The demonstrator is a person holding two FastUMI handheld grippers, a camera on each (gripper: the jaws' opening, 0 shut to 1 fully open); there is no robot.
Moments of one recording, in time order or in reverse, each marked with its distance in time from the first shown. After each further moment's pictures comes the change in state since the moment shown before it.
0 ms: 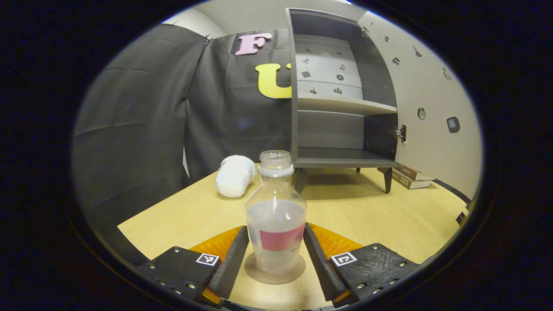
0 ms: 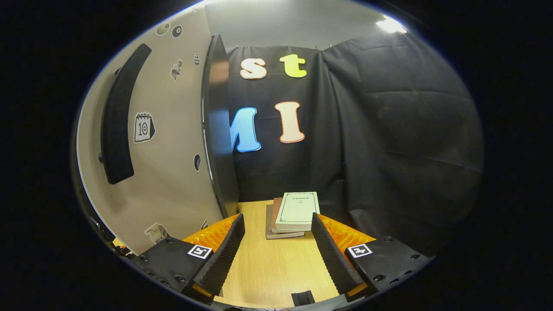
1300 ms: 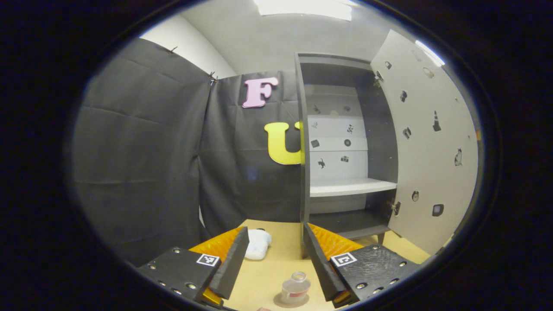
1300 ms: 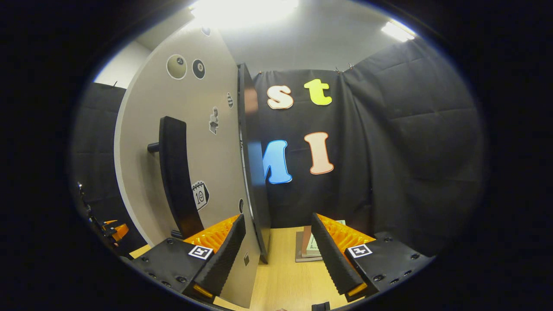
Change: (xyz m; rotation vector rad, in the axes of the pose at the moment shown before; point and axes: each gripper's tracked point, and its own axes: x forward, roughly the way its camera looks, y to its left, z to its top) left arm -0.071 0.048 0.234 -0.001 -0.261 0.037; right arm -0.030 0.070 0.088 -0.021 -0.166 0.176
